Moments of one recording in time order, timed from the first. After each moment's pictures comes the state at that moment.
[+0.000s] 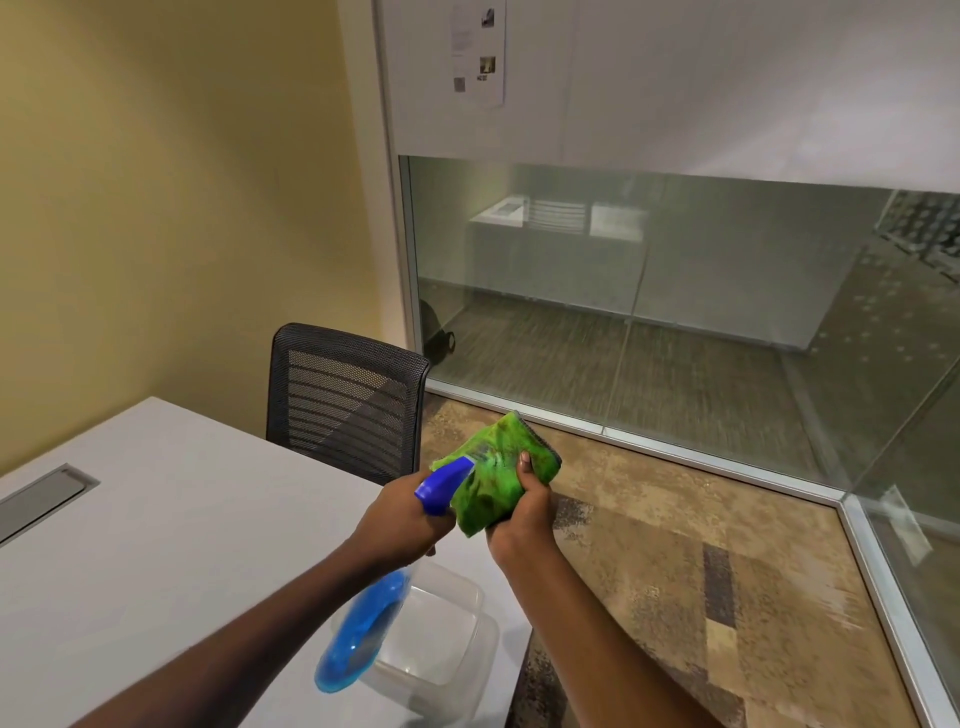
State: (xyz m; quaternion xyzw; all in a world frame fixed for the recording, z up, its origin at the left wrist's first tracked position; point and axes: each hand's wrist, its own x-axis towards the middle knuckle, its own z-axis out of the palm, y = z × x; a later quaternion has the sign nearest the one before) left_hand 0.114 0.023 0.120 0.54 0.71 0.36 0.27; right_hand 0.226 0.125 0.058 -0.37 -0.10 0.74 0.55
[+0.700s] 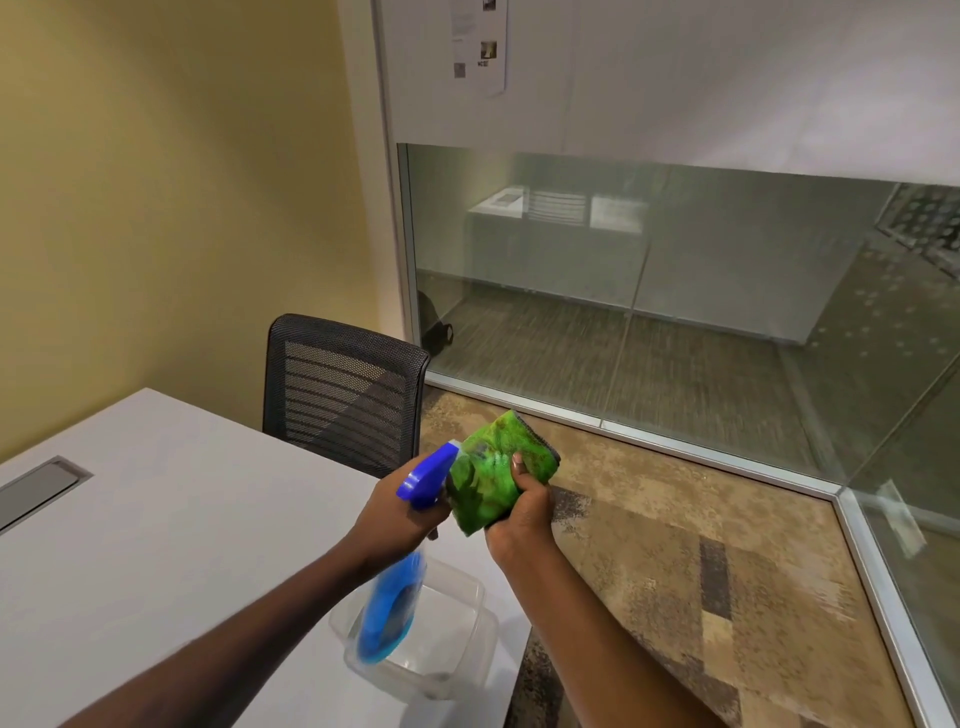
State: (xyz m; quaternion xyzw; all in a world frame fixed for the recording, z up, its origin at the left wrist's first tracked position) left_hand 0.103 0.031 0.099 0.55 0.63 0.46 0.30; right_hand 0.218 0.131 0.041 -0.36 -0.10 0.75 0.55
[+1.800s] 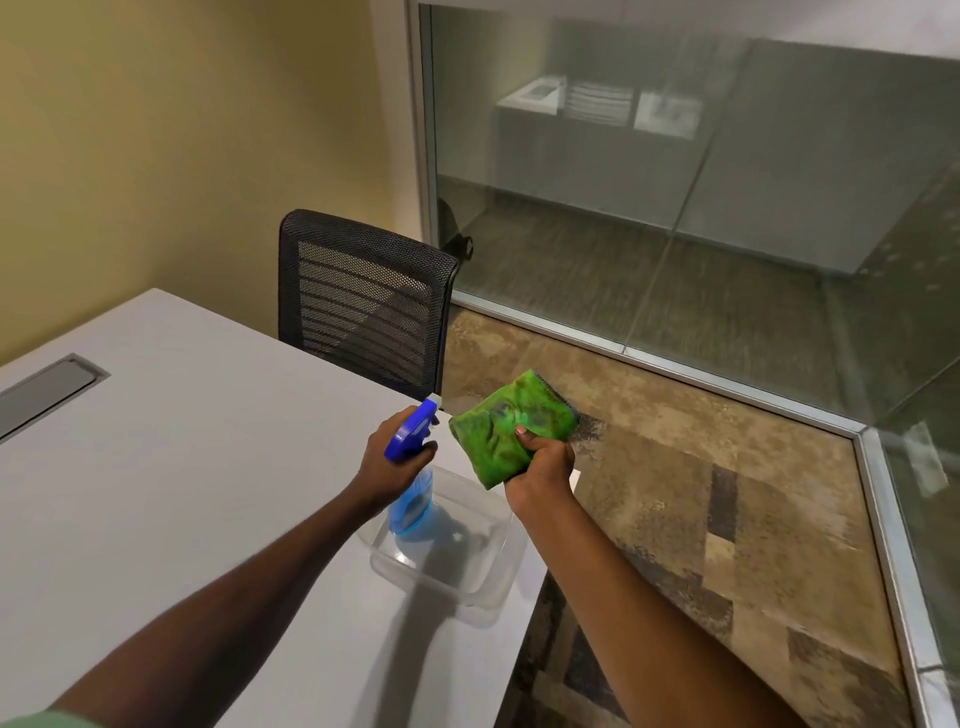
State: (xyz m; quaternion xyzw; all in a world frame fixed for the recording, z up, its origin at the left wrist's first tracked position) left_hand 0.033 0.040 -0.025 0.51 0.64 0.50 0.29; right_hand 0.203 0.121 -0.012 -0.40 -0.05 0.74 0.53
